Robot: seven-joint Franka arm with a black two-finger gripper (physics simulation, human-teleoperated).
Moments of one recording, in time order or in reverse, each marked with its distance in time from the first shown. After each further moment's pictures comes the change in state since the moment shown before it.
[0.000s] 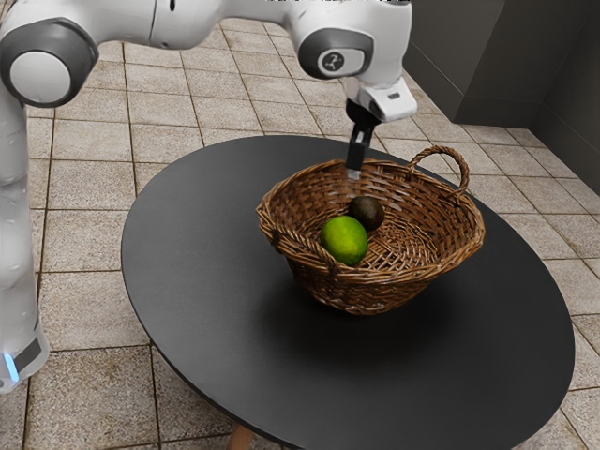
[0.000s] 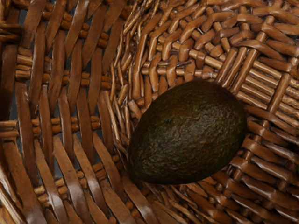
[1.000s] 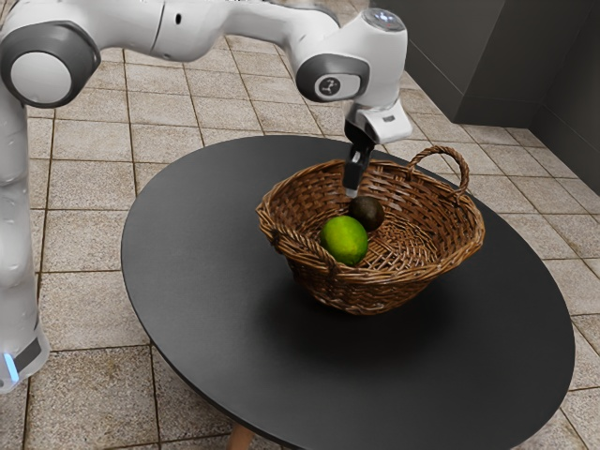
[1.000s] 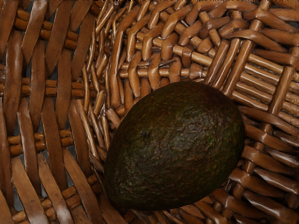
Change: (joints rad) arm -0.010 0.004 0.008 -0.091 -0.001 0.102 0.039
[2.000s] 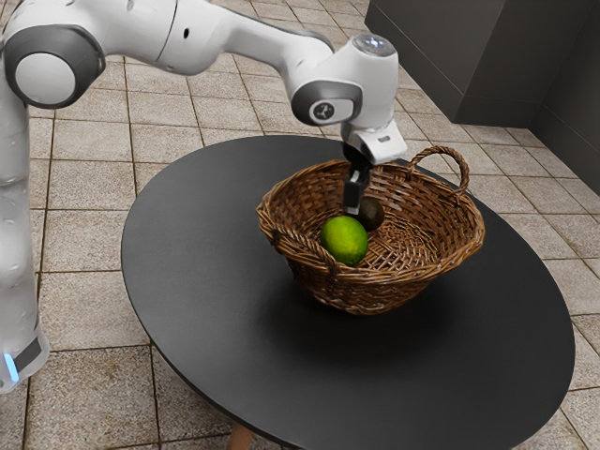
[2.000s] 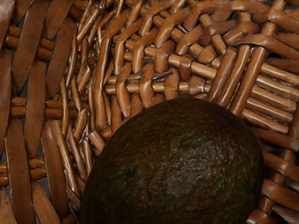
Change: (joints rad) arm 0.003 0.014 0.001 -0.096 -0.017 0.157 0.008
